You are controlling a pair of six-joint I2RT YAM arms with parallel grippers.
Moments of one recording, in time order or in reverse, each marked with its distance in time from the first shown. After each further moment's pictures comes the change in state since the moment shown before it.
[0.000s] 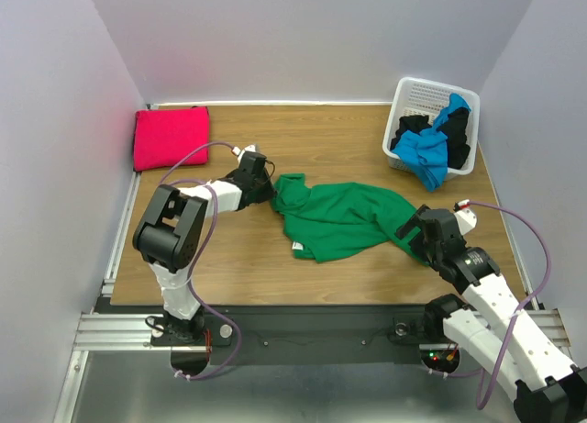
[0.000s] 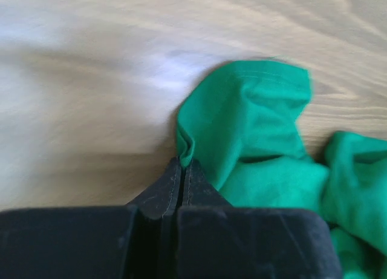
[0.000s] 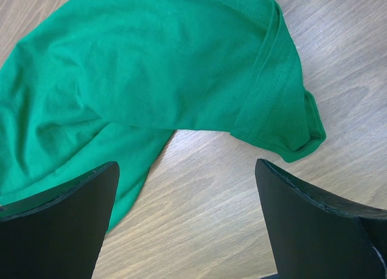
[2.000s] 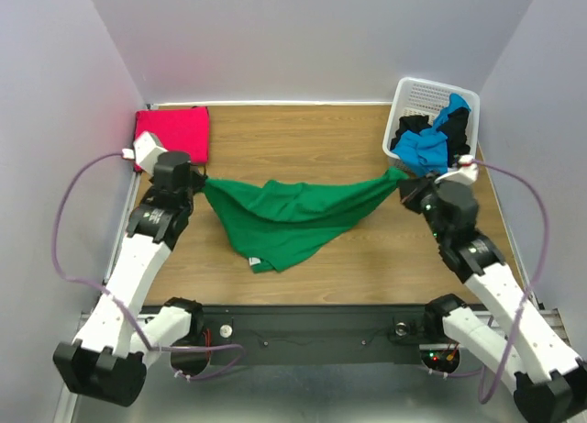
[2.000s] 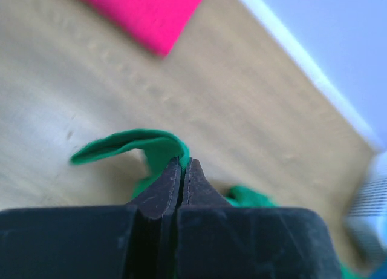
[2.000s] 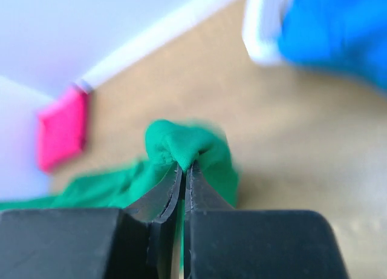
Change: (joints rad) left arm 0.188 -0.866 -0.060 -0.525 -0.429 -0.089; right arm 0.000 0.111 0.116 0.528 -0.130 -0.282
